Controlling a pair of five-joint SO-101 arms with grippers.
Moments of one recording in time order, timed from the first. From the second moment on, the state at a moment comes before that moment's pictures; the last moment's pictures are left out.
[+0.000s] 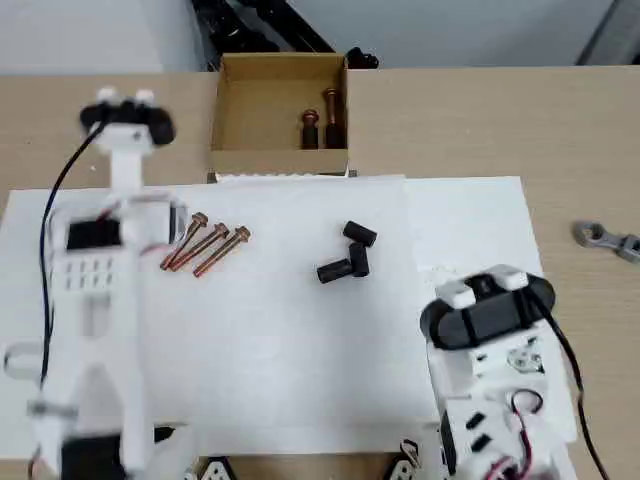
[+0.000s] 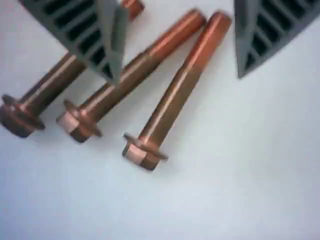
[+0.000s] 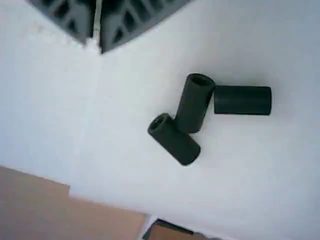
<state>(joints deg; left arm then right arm) -9.6 -13.4 20.9 63.3 -5.9 -5.5 -97.8 50.4 80.4 10.8</state>
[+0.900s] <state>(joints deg) -10.0 25.8 -11.7 82.6 -17.2 -5.2 -97.7 57.8 73.8 10.8</state>
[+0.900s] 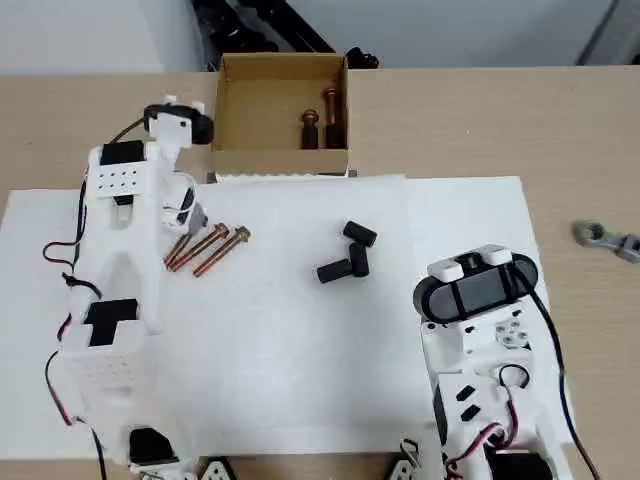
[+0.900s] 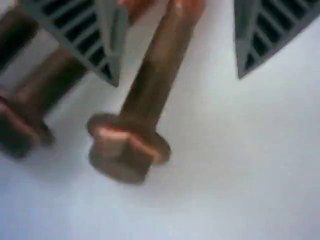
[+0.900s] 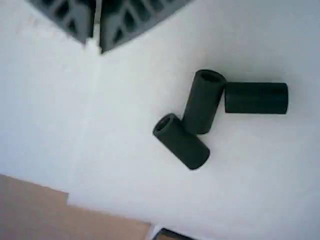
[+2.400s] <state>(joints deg) -7.4 3.6 2.2 81.5 -10.9 -5.2 -84.0 56.8 72.5 10.8</state>
